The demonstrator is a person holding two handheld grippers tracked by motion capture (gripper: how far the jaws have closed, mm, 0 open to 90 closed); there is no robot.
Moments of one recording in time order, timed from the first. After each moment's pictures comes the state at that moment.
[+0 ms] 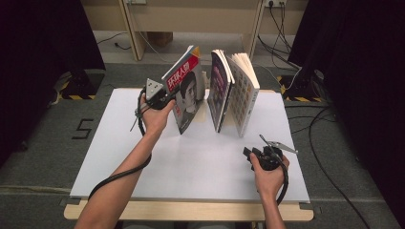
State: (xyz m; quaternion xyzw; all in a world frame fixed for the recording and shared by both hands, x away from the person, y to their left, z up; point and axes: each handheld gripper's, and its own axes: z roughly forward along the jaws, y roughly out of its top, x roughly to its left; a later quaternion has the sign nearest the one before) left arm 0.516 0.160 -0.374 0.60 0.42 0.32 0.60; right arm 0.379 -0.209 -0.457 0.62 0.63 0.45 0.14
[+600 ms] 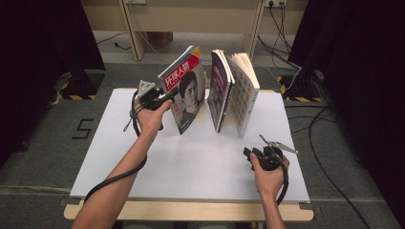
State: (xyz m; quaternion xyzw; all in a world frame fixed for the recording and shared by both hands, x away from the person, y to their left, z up) left arm 0.510 0.176 -0.375 0.58 0.47 0.27 0.60; right arm 0.378 -0.209 -0.457 0.62 0.63 0.45 0.15
